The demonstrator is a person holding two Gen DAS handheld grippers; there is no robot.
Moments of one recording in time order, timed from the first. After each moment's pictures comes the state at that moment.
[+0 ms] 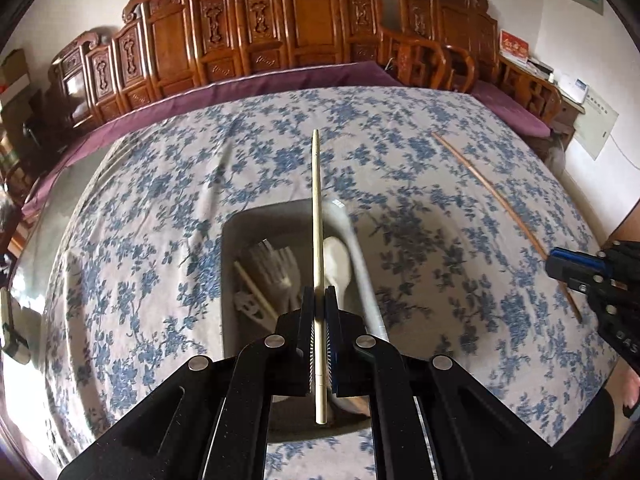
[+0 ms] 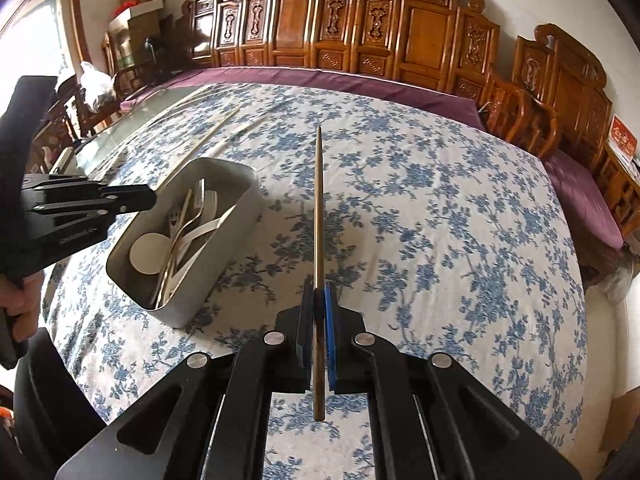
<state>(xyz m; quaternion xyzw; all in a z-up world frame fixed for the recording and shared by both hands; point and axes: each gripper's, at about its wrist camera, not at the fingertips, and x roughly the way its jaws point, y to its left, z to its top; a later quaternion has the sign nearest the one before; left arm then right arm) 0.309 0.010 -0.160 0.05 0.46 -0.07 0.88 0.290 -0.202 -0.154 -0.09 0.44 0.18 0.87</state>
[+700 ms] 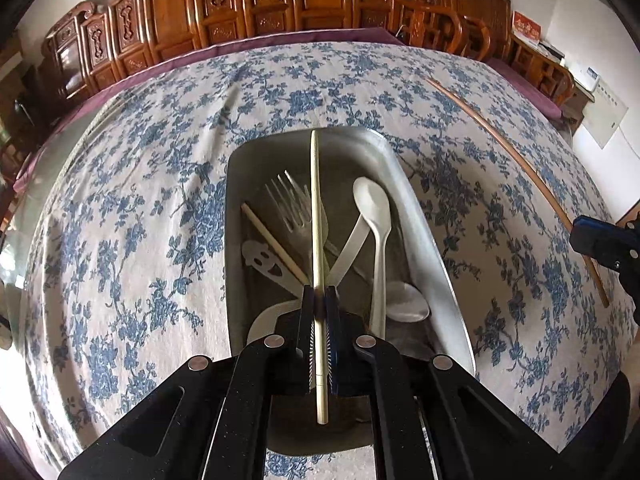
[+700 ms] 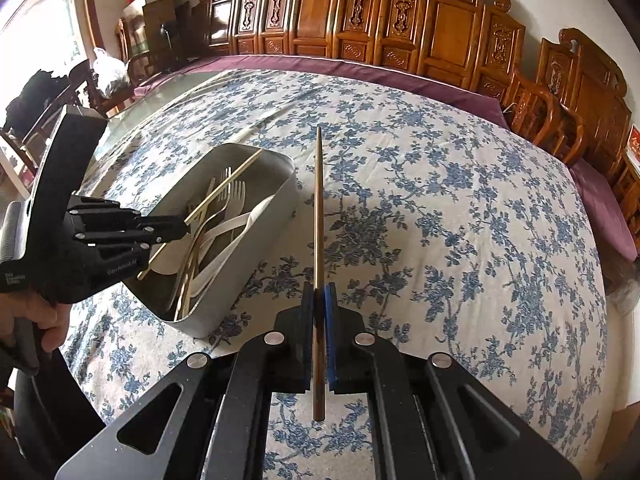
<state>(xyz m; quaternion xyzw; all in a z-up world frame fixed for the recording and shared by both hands) 0.315 0.036 -0.214 0.04 0.51 -0.07 0.86 0.297 -0.161 -0.173 -0.10 0.45 0.21 0.86</state>
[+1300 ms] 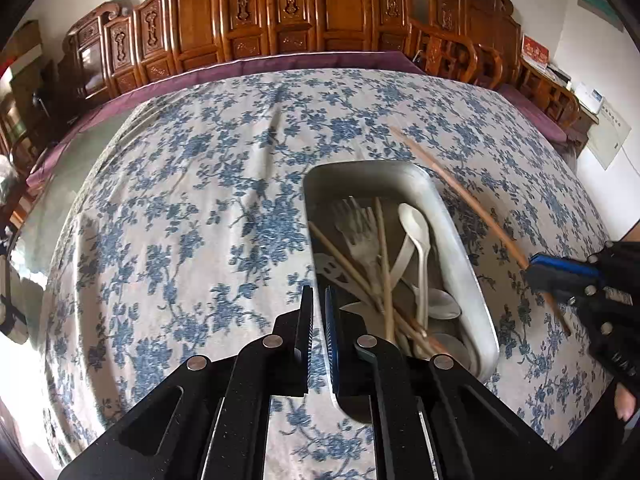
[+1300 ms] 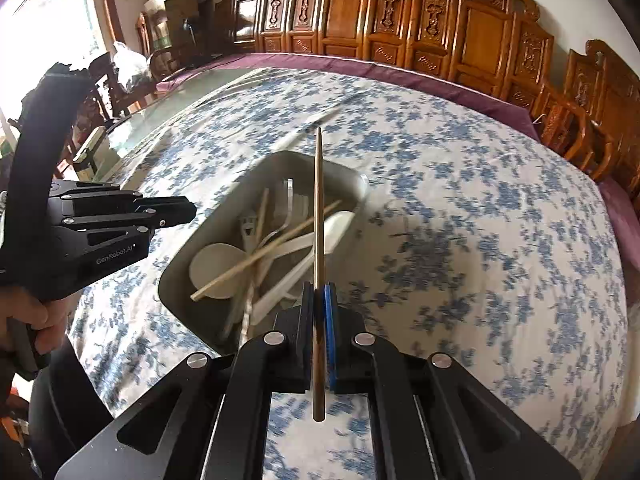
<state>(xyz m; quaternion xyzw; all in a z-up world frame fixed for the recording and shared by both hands) 0.301 0.086 -0.183 0.02 0.47 -0.05 0.88 0.296 -0.097 -0.176 -0.10 0.46 0.25 0.85</state>
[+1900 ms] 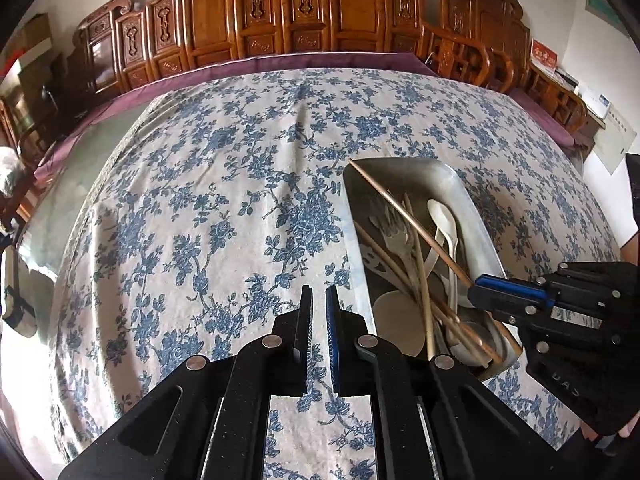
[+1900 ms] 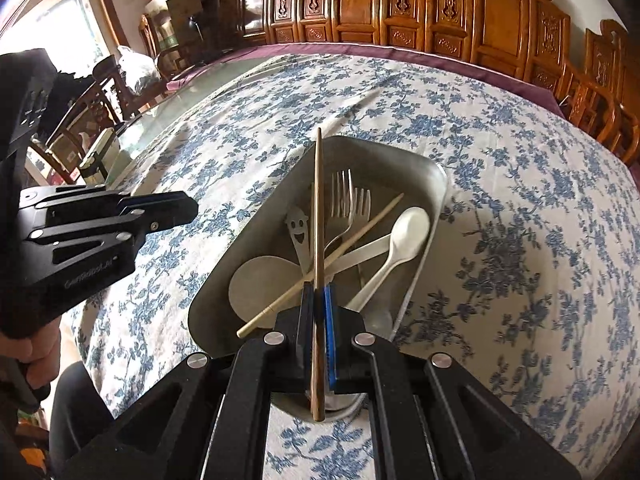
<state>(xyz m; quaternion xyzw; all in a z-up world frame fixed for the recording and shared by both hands) 0.296 0.114 -0.184 0.02 0.48 -0.04 0.88 0.307 -0.045 -0.208 -0.06 0.48 0.26 0.83</state>
